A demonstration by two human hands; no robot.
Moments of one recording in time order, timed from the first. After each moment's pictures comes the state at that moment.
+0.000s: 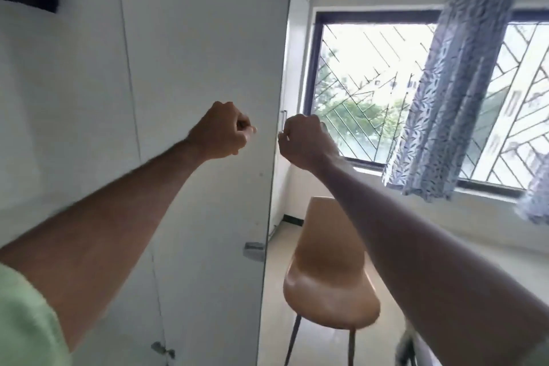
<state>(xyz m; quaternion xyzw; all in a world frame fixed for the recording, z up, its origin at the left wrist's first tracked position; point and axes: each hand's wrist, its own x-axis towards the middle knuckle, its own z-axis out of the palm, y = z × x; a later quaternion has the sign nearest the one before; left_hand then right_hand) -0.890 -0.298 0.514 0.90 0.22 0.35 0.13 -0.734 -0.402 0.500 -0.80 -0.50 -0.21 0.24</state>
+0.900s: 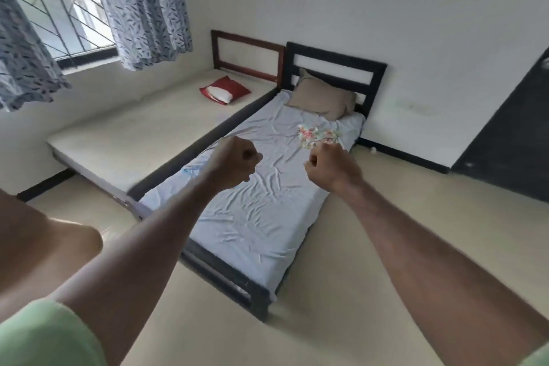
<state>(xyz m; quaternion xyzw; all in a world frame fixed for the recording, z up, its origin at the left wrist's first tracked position) -0.662 -0.820 0.270 0.86 -0.33 -0.06 0.38 -0.778 -1.011 0.261 -0.95 0.25 -0.11 0.13</state>
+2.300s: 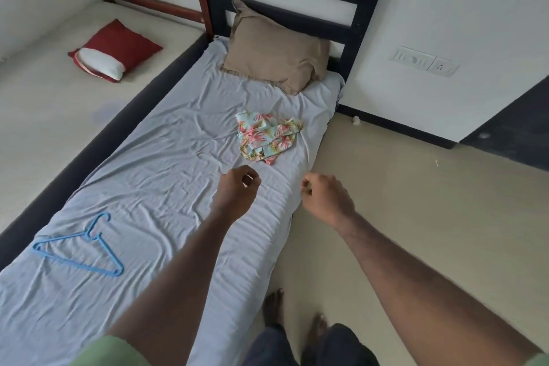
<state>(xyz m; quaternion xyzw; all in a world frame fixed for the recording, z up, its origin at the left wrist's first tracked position) -0.262 -1.529 -0.004 0.87 -0.22 -0.21 0.38 -0.407 -1.683 0.011 -0.91 0.34 0.01 0.24</state>
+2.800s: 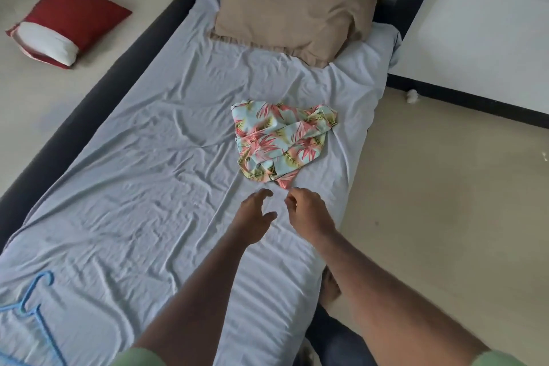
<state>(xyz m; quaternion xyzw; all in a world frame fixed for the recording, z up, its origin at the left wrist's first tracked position) -0.077 -1.699 -0.323 0.87 -0.27 -0.35 0.23 -0.177 -1.822 -0.336 -0.87 0.31 0.03 0.37</state>
